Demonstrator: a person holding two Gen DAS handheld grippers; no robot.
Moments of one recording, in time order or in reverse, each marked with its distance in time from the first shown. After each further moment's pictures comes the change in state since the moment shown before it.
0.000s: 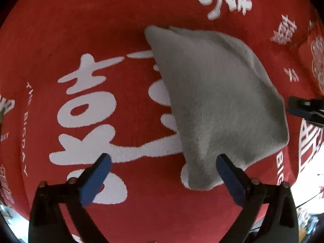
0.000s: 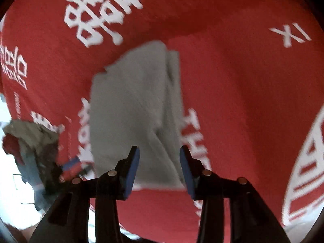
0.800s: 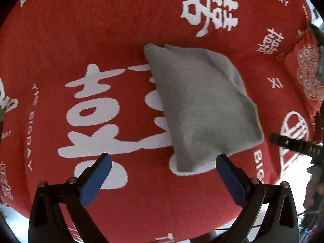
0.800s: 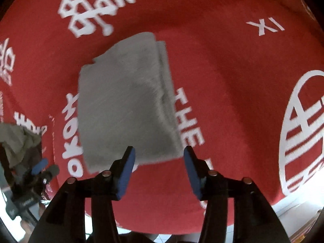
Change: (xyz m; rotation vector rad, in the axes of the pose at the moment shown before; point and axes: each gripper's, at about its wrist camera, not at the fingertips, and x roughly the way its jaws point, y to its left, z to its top) left arm -0.059 0.002 -0.004 -0.002 -0.021 -0.074; right arm -0.025 0.033 -0.064 0.011 -0.017 -0.177
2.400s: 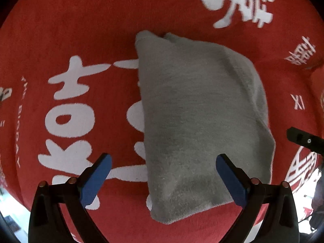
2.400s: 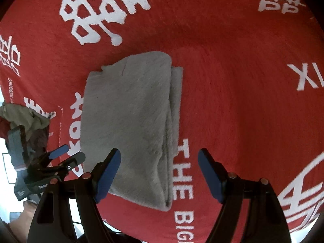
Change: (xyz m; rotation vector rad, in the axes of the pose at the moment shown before) left arm 0.081 -0.025 0.067 -0.145 0.127 0.092; right arm 0.042 -0.022 0.112 -0.157 0.128 0.103
